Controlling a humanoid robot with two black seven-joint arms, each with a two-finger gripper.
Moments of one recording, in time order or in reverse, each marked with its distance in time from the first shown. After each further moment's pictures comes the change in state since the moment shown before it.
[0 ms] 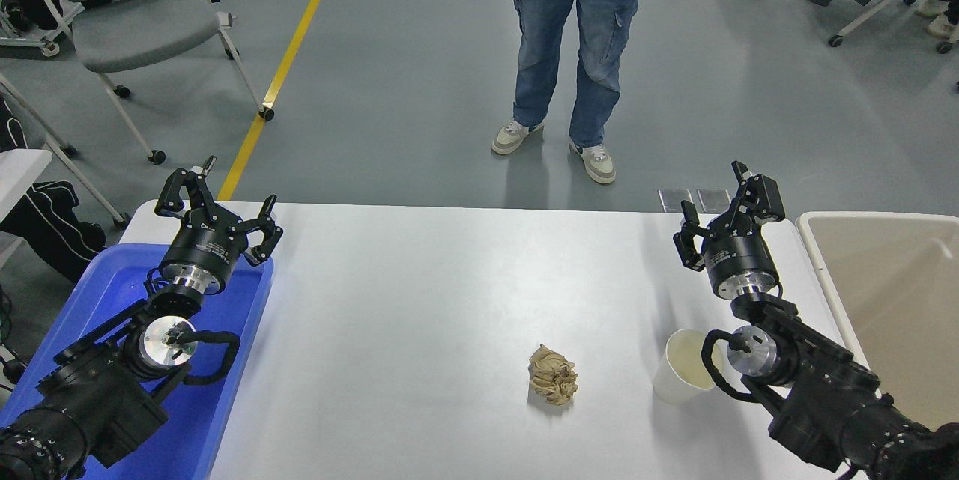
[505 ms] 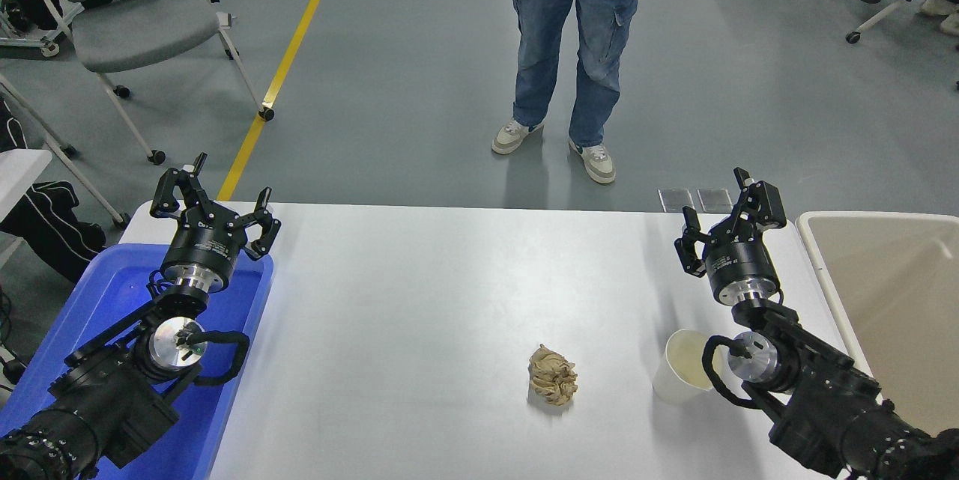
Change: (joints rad) left arm 0.004 -0.034 -0.021 0.007 -0.013 0.007 -0.099; right arm -0.009 0.000 0.001 0.001 0.003 0.002 0.001
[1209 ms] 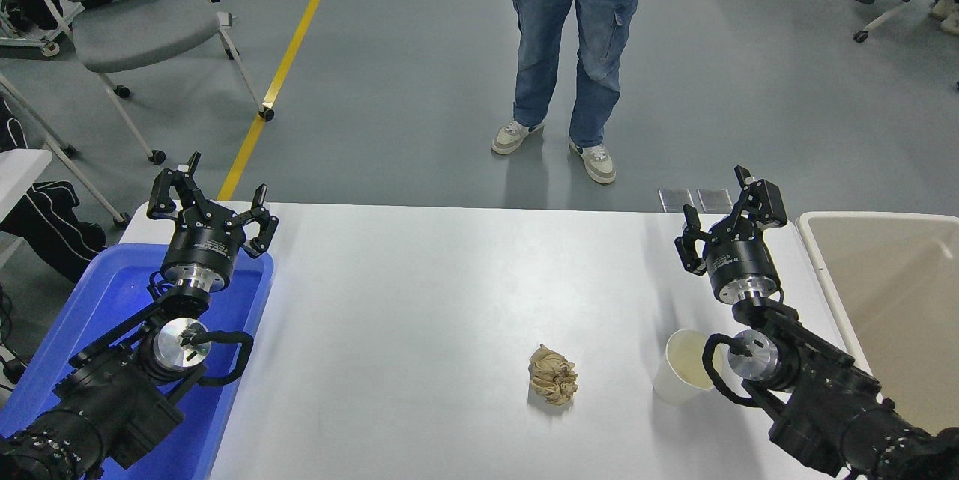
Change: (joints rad) left arm 0.001 -0.006 -0.003 0.002 -0.002 0.002 -0.020; right arm 0.002 -0.001 0.001 -0.002 0.000 0.008 -0.002
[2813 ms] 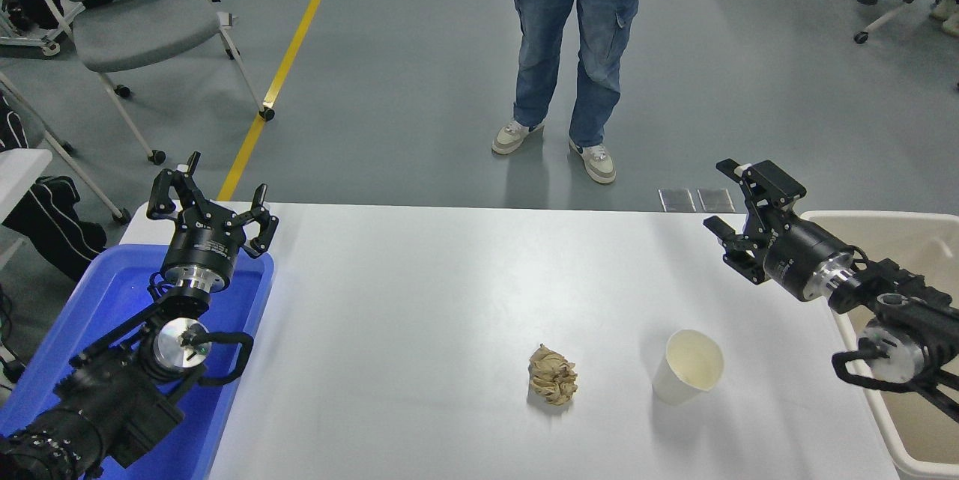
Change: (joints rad) left arm 0.000 0.000 0.000 0.000 0.000 0.000 -0.001; right arm 0.123 -0.701 -0.384 0.777 -0.388 -0.121 -0.459
